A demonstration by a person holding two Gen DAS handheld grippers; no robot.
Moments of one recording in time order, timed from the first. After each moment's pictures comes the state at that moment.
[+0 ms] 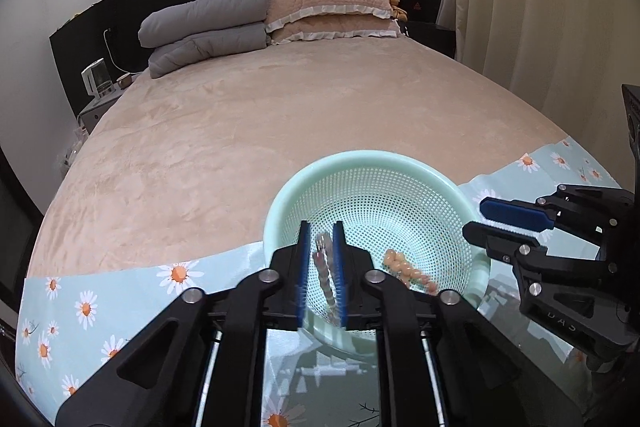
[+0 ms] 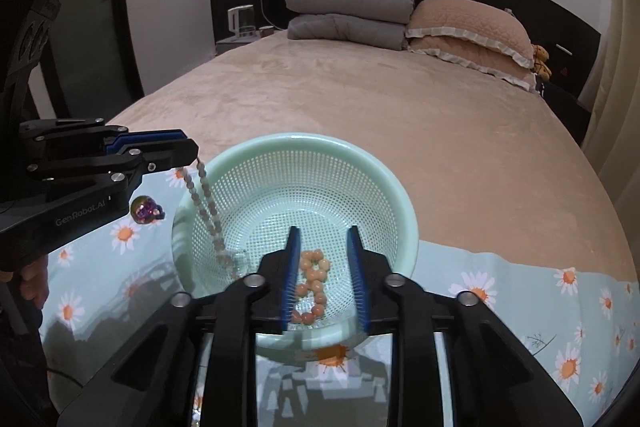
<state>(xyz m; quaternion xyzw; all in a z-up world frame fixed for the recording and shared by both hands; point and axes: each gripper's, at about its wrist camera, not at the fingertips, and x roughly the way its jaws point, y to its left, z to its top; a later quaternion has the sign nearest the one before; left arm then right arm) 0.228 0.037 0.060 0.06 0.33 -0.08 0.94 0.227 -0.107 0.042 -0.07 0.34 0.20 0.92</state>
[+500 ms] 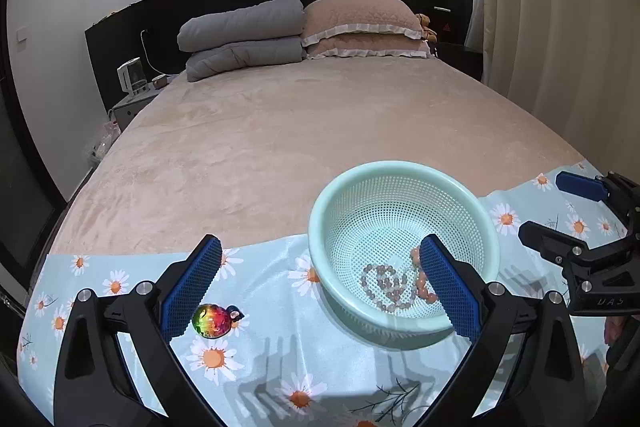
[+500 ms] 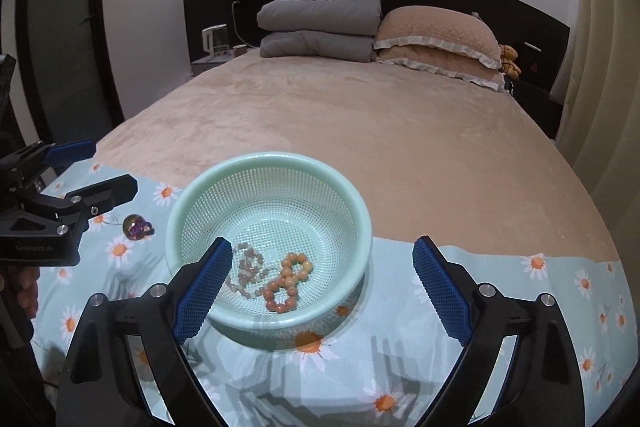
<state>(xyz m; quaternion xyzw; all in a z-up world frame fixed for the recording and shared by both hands) 0.190 0.062 0.075 0.05 0.32 -0.04 0.95 0.201 -0.131 0.065 -0.06 0.32 0.16 0.93</state>
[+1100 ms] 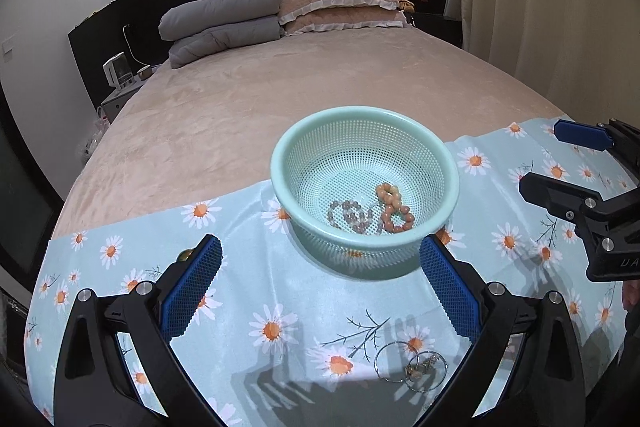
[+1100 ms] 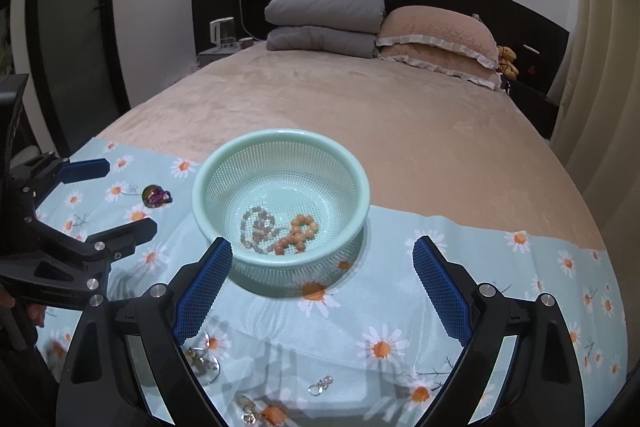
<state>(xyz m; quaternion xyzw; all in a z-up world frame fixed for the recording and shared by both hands) 0.137 0.033 0.055 0.08 0.35 -0.06 0.93 0.150 -0.139 0.069 -0.07 0.33 0.16 0.93</state>
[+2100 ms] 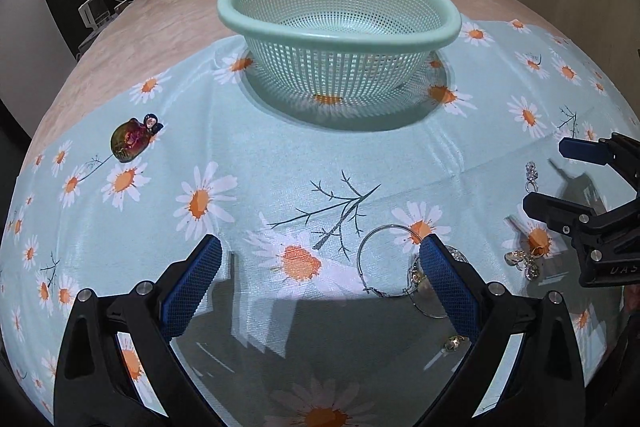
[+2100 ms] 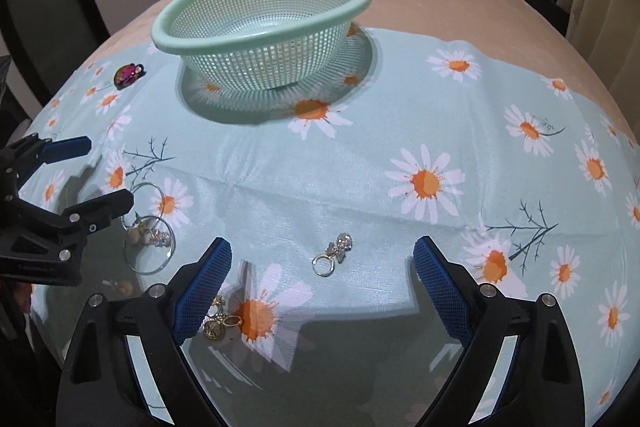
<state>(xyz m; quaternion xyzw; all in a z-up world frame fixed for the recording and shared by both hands) 0.119 0.025 -0.059 0.08 0.48 -0.07 0.87 0.126 -0.156 -0.067 -0.04 0.48 0.15 0.86</state>
